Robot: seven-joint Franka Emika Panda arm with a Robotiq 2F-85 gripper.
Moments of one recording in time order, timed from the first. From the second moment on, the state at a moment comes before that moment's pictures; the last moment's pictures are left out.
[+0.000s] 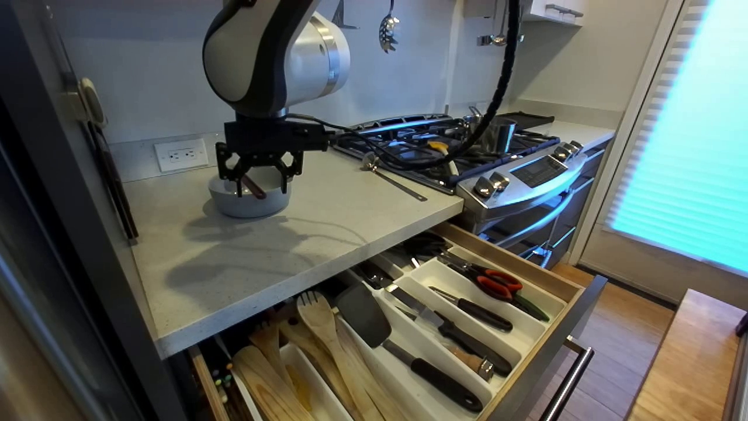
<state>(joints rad) 0.38 0.70 -0.08 -1.64 -0.07 2.65 0.58</state>
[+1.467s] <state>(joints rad) 0.47 0.59 -0.17 -1.68 -0.18 2.65 0.63</state>
